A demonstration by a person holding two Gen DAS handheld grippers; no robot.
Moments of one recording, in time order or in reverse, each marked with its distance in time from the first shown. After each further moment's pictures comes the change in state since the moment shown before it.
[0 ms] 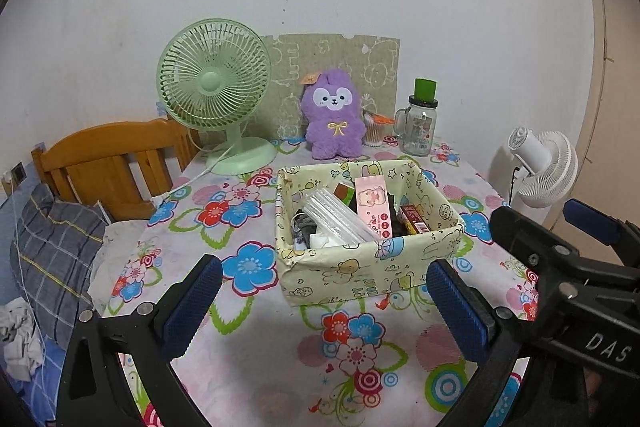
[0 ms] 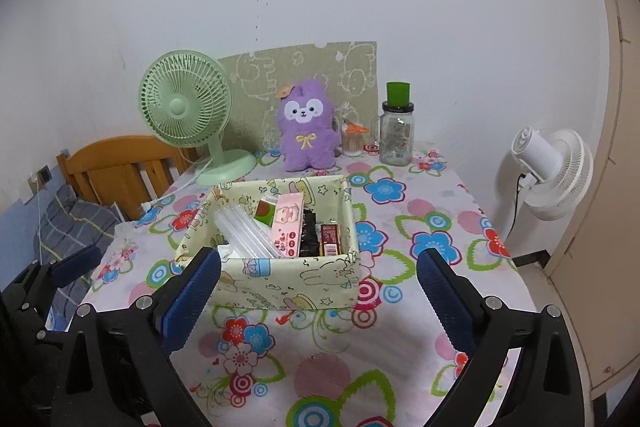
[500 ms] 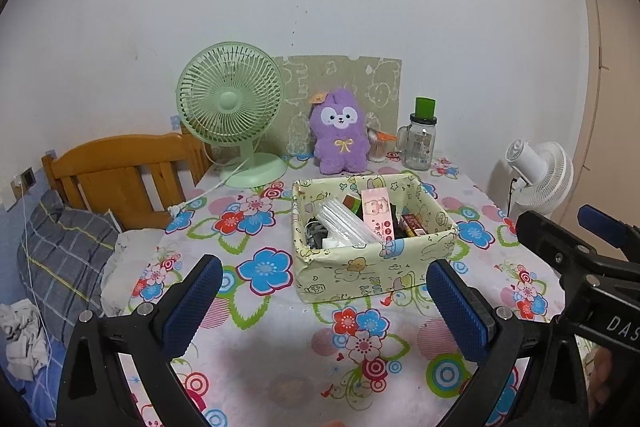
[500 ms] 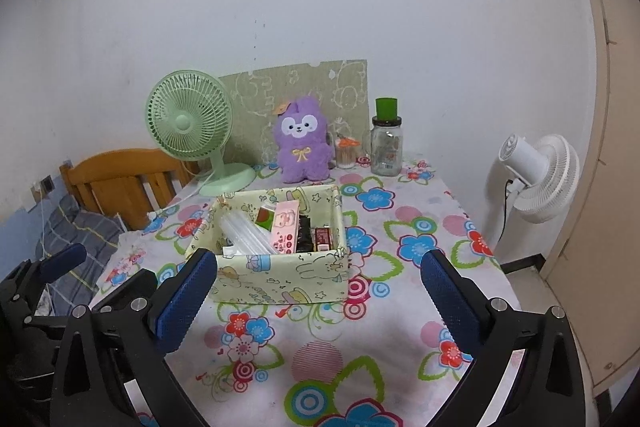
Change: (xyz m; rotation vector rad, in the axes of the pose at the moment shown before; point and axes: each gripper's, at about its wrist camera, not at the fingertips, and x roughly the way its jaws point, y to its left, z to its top) left arm -0.039 0.009 -0.007 -0.001 -0.063 0.013; right arm -0.041 -0.006 -0.007 0.010 -0.056 -0.012
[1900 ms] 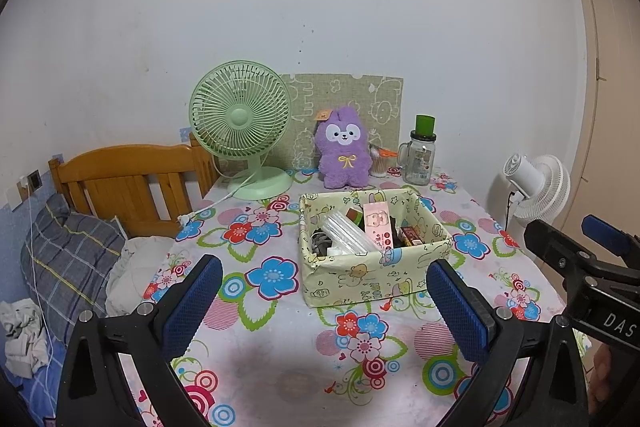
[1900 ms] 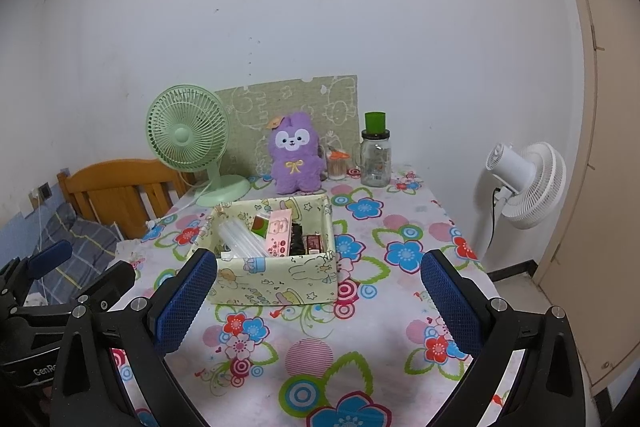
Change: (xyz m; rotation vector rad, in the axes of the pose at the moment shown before) left arm -0.025 0.002 -0.001 -0.010 -0.053 0.008; right arm -0.024 -0.007 -0.001 0.009 -0.040 -0.020
